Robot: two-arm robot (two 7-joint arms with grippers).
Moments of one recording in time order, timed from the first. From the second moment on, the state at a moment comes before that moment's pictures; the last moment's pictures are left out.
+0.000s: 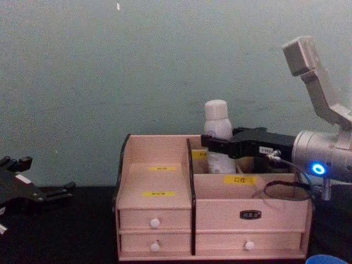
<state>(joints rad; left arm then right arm) -0.20 0.60 0.45 -1.41 -0.25 -0.12 0.03 0.77 0.14 -0.43 -0.67 0.29 -0.18 0.62</state>
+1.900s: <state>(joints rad) -0.20 0.60 0.45 -1.41 -0.25 -0.12 0.03 0.76 0.15 -0.42 -0.70 0.28 -0.18 0.60</state>
